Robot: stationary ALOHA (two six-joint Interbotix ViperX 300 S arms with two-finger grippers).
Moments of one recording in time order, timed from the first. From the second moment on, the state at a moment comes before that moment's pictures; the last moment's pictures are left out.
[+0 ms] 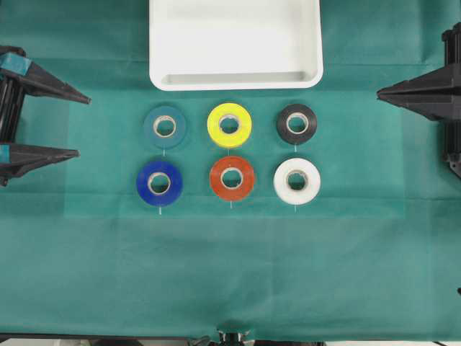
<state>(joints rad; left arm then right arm) -0.13 -0.96 1.17 -0.01 -0.24 -0.04 0.00 -0.96 1.15 0.00 -0.22 0.00</state>
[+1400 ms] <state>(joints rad) -0.12 -0.35 0.74 -0.01 -0.35 0.02 0.00 -0.96 1.15 0.00 -0.21 0.00</state>
